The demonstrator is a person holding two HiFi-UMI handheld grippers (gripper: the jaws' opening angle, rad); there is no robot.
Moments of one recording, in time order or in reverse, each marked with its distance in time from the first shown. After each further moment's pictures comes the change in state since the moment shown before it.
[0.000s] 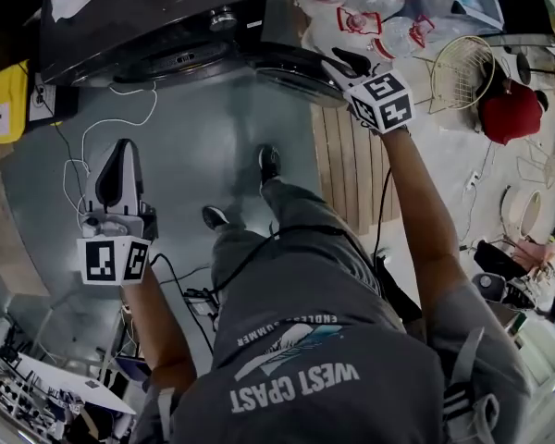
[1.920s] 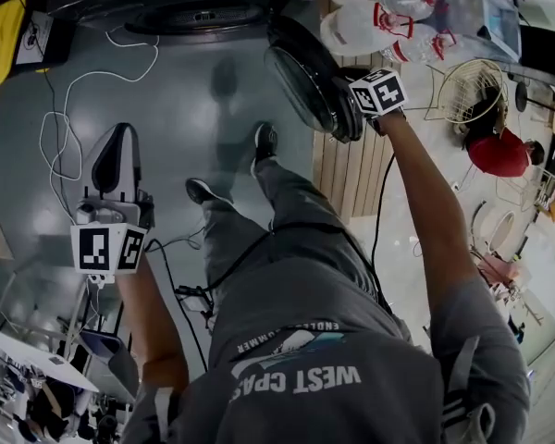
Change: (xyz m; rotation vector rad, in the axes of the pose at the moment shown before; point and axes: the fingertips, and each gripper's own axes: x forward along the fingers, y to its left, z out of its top) left arm -0.054 0.067 -0.084 -0.145 0.041 0.106; right arm 0.105 0.056 -0.140 0.055 0.482 0.180
